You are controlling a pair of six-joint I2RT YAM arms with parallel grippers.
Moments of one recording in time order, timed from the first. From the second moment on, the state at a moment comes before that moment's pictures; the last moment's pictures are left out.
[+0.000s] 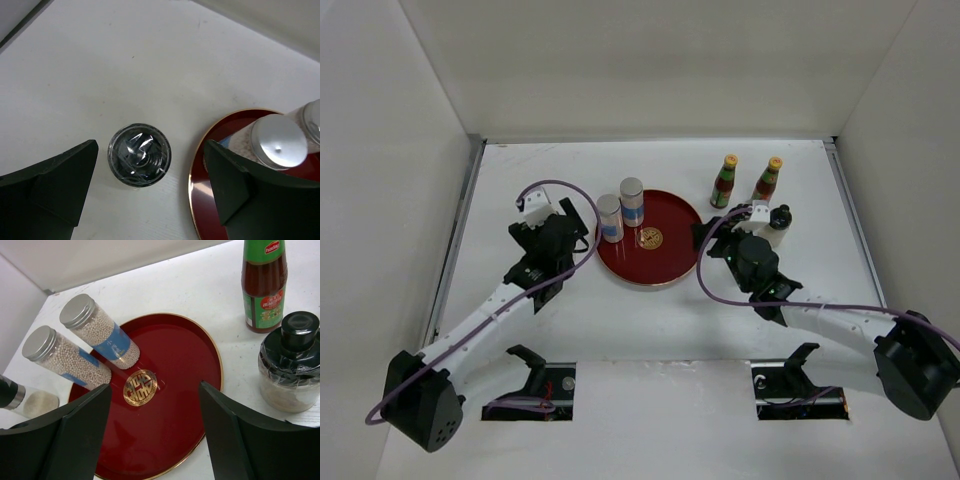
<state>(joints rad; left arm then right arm) -0.54 0.99 0.66 -0.08 -0.82 -0.55 0.70 1.14 0.48 0.56 0.43 0.48</state>
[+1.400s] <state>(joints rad) -0.85 1.00 0.70 -0.10 -0.77 -0.53 0.71 1.16 0.48 0.56 0.41 0.47</state>
